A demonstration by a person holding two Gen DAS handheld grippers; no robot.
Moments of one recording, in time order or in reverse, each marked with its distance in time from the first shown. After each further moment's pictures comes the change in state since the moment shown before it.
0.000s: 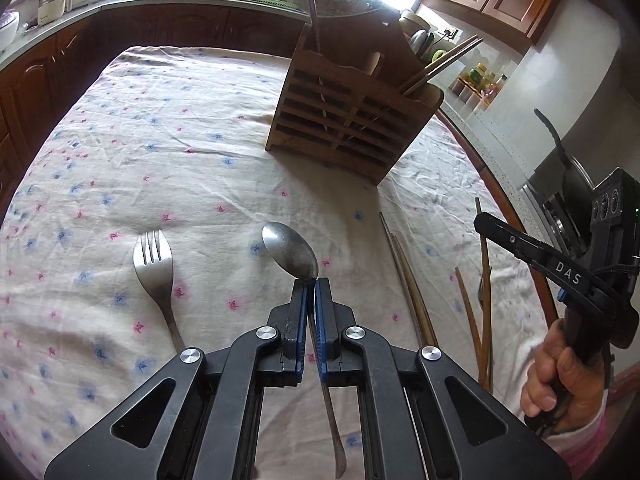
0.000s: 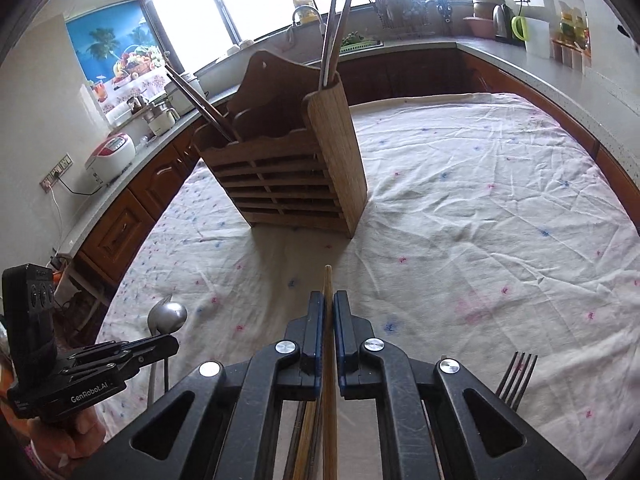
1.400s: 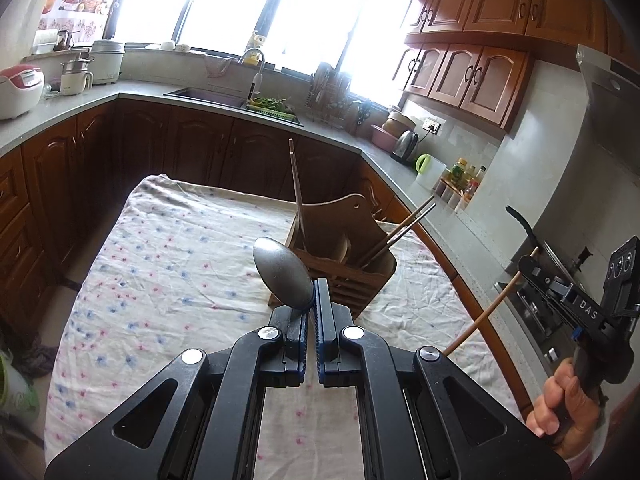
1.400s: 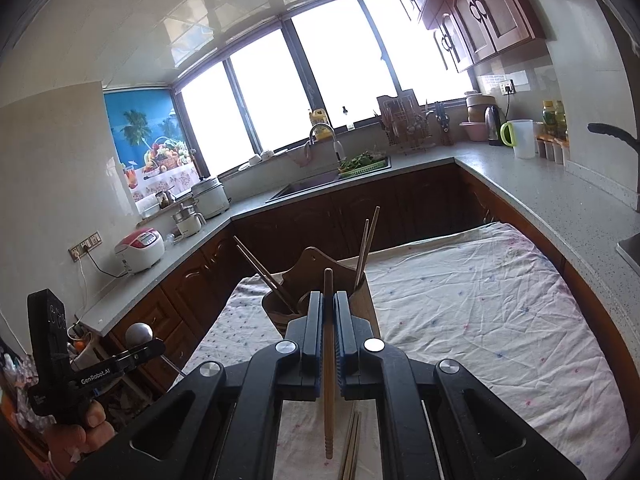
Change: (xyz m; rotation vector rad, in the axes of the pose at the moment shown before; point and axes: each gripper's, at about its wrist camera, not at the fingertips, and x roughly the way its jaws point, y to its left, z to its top) left arm -0.110 -0.010 0.071 0.007 -0.363 0.001; right arm -0.115 0.028 0.063 -0.009 -0.390 0.027
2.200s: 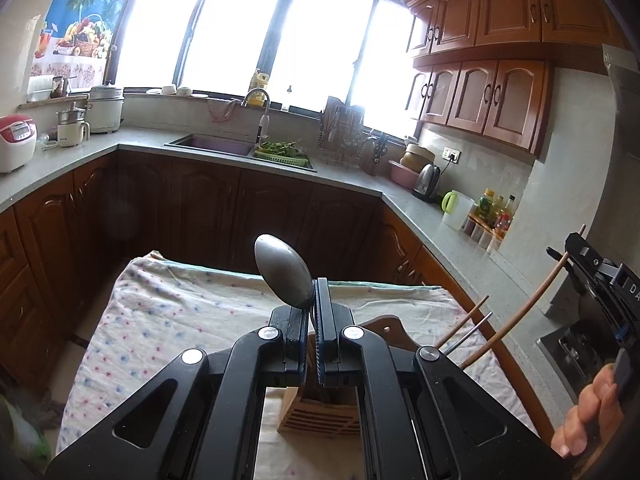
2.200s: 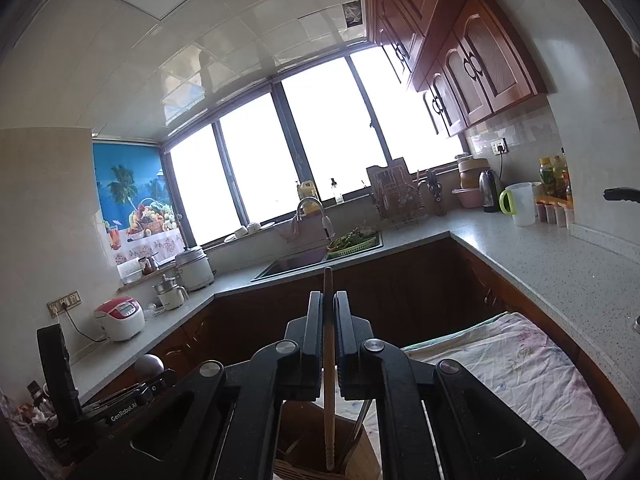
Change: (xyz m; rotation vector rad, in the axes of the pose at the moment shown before) left arm 0.109 -0.010 0.094 0.061 -0.122 0.084; right arm 0.073 -0.004 0.080 -0.003 -0.245 -0.059
